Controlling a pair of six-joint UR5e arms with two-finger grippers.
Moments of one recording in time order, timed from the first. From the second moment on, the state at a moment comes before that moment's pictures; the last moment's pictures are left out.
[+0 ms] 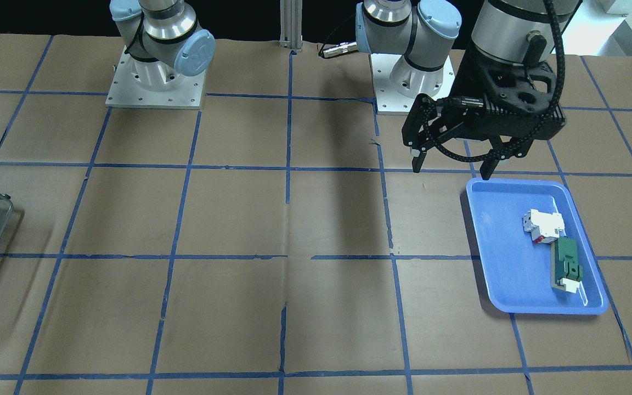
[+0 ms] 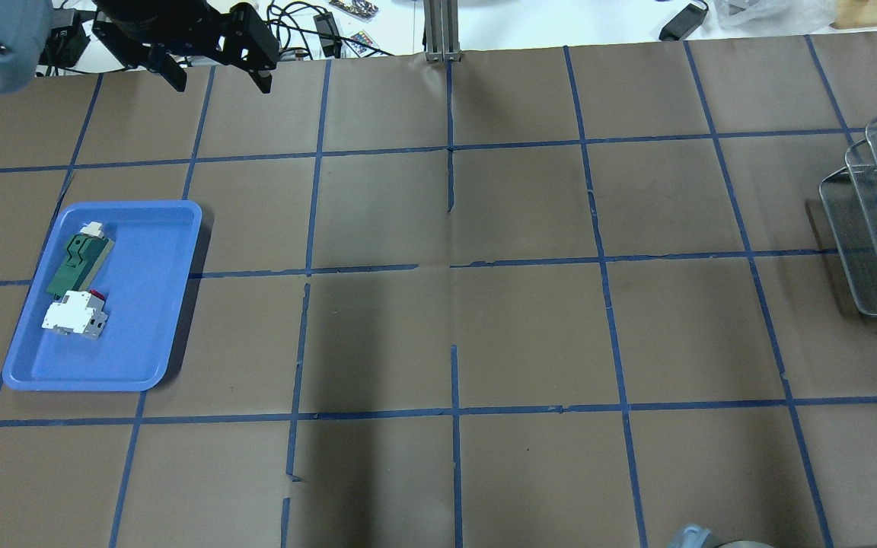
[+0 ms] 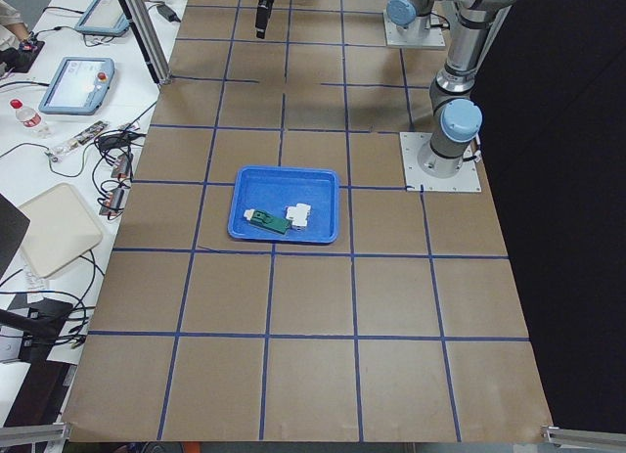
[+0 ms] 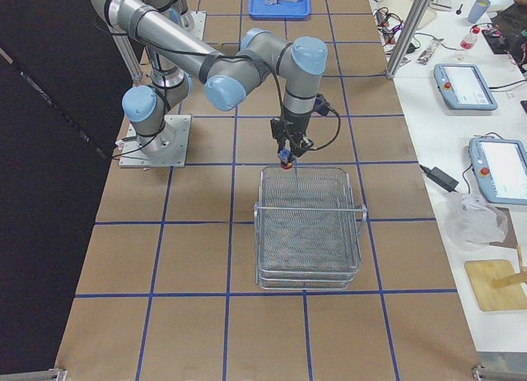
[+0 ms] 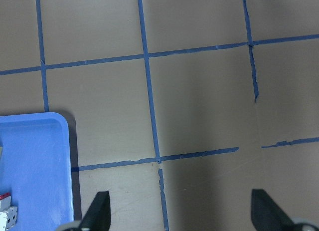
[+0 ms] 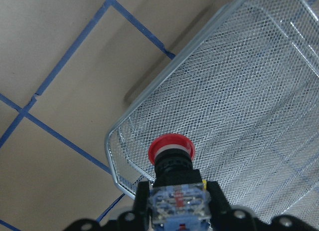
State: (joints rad) left arm -1.60 -1.68 -1.38 -1.44 1.55 0.07; right arm 0.93 -1.42 1.57 -1.74 -1.77 -1.37
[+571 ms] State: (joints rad) left arm -1.60 -1.67 -1.38 -1.44 1.55 0.08; right arm 0.92 -1.33 1.52 -1.76 -1.87 -1.37
